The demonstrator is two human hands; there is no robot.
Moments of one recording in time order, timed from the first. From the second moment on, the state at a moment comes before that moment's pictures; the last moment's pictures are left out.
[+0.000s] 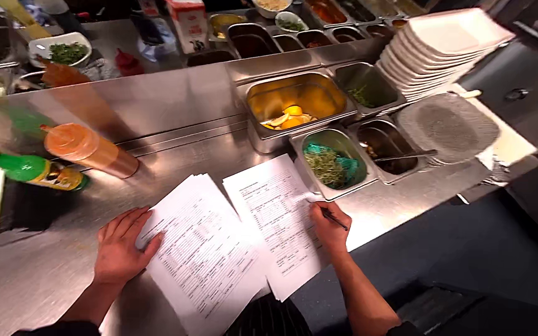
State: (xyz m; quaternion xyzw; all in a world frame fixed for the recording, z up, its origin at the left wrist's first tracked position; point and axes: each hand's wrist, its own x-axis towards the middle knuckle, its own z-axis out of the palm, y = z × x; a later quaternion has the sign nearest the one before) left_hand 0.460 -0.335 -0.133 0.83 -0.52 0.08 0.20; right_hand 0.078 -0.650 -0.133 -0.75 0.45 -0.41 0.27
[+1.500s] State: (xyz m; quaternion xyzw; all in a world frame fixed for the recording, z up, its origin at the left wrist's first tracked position) left_hand 0.460 -0.334 -0.139 0.82 -0.52 0.07 0.22; right_hand 0.080 -0.651 -0.134 -0.70 0.46 -0.45 0.32
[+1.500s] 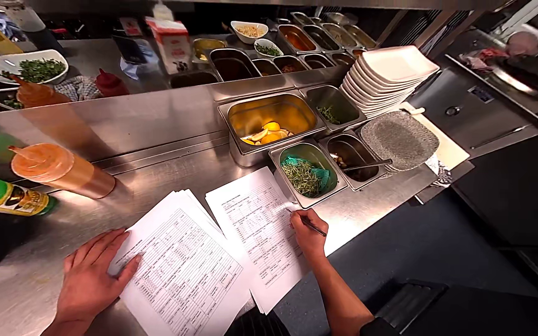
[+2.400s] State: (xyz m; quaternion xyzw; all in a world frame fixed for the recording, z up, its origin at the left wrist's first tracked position) left_hand 0.454 -0.335 -0.129 0.83 -0.50 0.06 0.22; right_hand 0.163 -0.490 -0.110 -0.86 0.12 -0.30 0.40
